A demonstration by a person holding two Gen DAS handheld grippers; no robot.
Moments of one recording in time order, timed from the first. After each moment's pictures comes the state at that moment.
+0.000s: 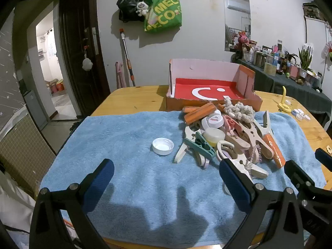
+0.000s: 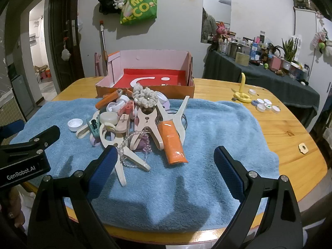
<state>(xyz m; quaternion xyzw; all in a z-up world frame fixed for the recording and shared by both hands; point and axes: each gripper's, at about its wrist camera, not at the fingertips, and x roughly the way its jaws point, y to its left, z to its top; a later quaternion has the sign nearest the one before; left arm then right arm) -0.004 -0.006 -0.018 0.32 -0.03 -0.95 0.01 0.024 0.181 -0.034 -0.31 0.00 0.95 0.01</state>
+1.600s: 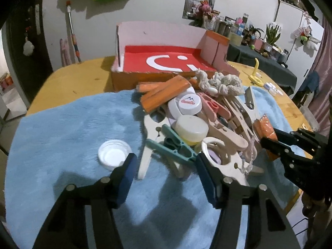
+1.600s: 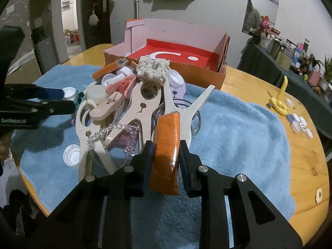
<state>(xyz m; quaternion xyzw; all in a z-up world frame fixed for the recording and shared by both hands) -0.102 0.000 -0.059 0.44 -0.02 -0.88 -0.17 -0.050 0.207 -0.076 -0.38 -0.09 0.91 -0.12</state>
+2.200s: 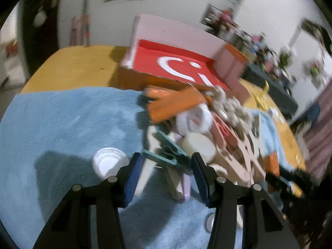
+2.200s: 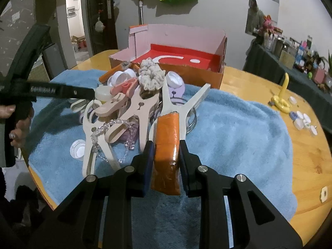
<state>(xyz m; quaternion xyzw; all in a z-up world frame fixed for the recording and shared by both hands) -0.132 -0.016 -0.059 0.45 0.10 -0.87 -0.14 -0.042 0.223 -0.071 -0.36 -0.07 0.92 -0.15</state>
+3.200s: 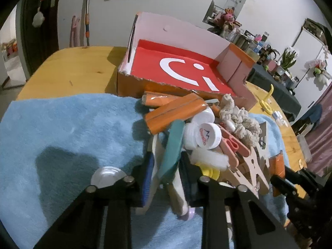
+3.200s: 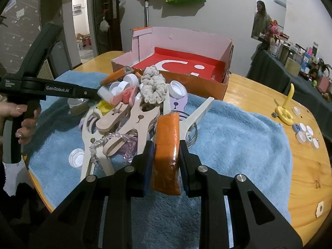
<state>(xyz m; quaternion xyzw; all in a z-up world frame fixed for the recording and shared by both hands) -0.155 -0.006 -0.061 0.46 0.08 -0.87 -0.15 -0.059 0.219 -0.064 -0.36 -0.08 0.91 -0.16</state>
